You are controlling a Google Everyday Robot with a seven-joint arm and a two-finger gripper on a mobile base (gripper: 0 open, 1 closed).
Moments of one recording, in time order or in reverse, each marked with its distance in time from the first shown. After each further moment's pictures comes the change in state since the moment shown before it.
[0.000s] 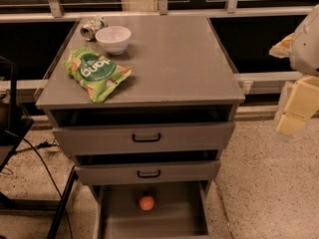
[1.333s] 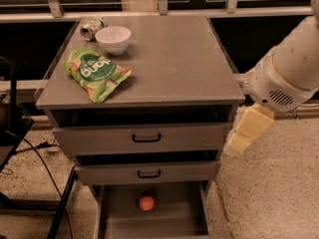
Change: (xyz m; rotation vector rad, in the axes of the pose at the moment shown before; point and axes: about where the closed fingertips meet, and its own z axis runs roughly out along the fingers) arm -0.031 0.014 0.067 0.006 -0.092 0.141
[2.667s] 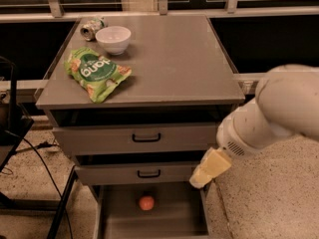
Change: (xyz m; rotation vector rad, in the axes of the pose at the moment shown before) arm 0.004 0.046 0.117 -0.040 -0.057 0.179
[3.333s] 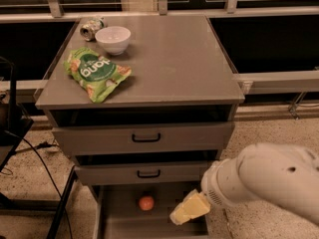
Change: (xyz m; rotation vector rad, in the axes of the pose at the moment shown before) arm 0.040 0.067 0.084 -0.039 -0.055 0.195
